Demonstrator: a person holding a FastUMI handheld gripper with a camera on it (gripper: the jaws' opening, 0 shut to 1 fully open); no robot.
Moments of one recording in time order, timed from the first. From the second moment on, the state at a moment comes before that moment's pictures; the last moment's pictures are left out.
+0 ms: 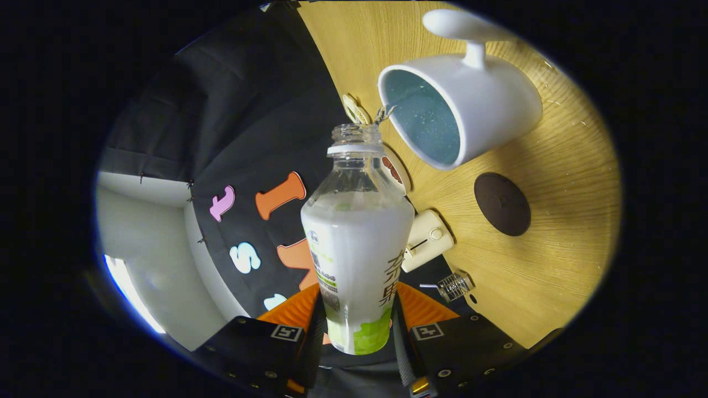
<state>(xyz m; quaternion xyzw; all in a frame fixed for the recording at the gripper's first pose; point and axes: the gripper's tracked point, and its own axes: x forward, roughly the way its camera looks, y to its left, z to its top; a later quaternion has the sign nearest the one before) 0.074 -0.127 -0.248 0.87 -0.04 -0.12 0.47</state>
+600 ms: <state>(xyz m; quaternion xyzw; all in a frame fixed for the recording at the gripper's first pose) 0.080 -0.137 -0.234 0.90 -0.07 -0.11 0.43</state>
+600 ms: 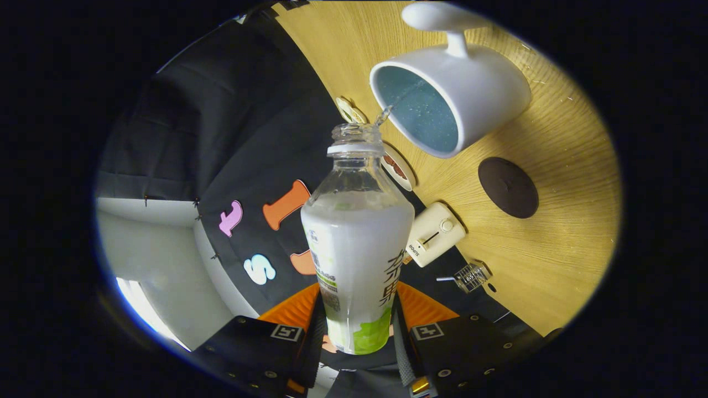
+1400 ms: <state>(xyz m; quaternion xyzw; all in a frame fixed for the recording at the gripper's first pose) 0.081 -0.148 -0.214 0.92 -0.10 -0.10 0.37</state>
